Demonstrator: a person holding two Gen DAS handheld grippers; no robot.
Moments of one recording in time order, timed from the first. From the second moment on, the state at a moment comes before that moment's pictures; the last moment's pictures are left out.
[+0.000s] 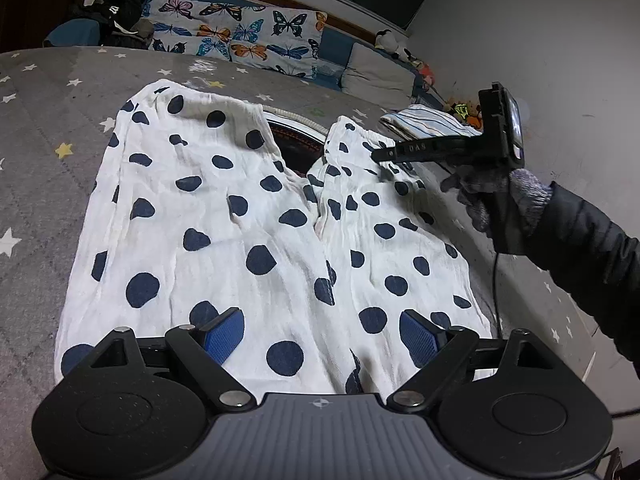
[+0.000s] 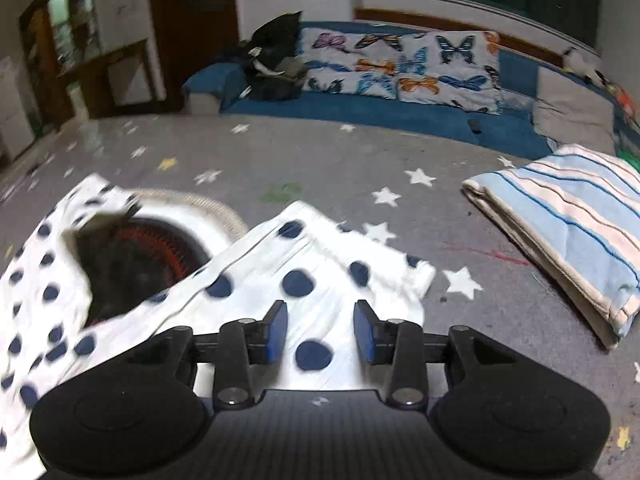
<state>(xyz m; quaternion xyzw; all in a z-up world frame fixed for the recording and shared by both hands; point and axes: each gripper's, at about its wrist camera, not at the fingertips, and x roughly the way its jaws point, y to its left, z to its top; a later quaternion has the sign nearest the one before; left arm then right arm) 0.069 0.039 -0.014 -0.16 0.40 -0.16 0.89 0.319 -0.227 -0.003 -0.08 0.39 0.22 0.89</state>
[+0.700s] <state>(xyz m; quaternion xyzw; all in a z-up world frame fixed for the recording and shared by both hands) 0.047 0.079 -0.014 -0.21 0.39 -0.13 0.89 0.302 -0.039 0.039 -0.04 0.41 0.45 0.79</state>
